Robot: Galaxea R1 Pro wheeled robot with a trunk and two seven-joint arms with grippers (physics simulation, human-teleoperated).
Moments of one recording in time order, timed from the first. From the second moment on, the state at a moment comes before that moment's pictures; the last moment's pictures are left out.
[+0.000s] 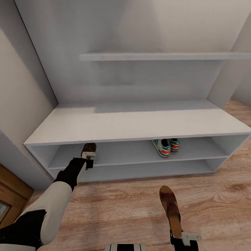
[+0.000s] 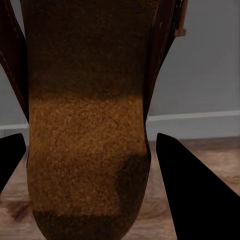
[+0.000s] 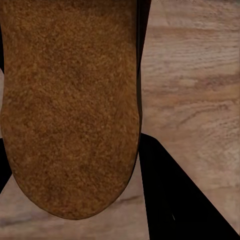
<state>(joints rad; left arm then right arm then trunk) -0.94 -0.05 0.15 -0.55 -0.22 0.54 0.06 -0.41 -0.04 0.09 -0.03 0.00 -0.69 -0.21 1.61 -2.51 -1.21</state>
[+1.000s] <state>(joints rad) -0.94 -0.05 0.15 -0.55 -0.22 0.53 0.06 -0.41 -0.04 0.09 -0.03 0.00 -0.69 -0.21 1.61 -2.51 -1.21</state>
